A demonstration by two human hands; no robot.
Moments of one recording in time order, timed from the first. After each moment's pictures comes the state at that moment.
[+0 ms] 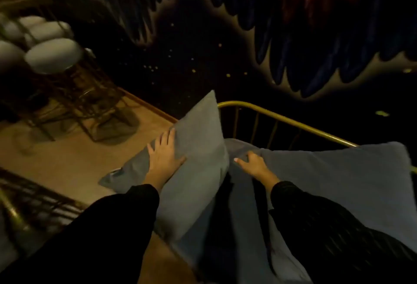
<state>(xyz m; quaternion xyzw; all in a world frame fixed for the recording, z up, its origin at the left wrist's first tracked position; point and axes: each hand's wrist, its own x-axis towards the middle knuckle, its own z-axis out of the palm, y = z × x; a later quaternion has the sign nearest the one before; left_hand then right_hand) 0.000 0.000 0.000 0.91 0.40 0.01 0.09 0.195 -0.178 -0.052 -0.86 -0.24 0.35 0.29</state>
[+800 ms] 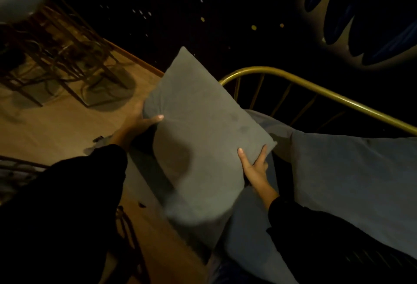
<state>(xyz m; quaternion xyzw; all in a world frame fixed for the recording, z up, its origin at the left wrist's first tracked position) -0.004 0.176 -0.032 0.78 0.48 0.03 0.39 0.138 -0.107 -0.135 -0.78 0.05 0.40 0.47</state>
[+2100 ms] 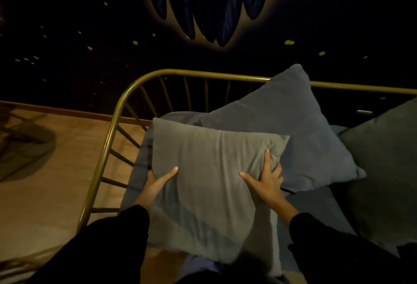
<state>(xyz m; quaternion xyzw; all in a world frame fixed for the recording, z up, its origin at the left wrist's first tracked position) 0.019 -0.063 -0.148 0.56 0.45 -0.11 0.68 0.122 -0.377 -0.111 -0.89 0.06 0.24 0.37</state>
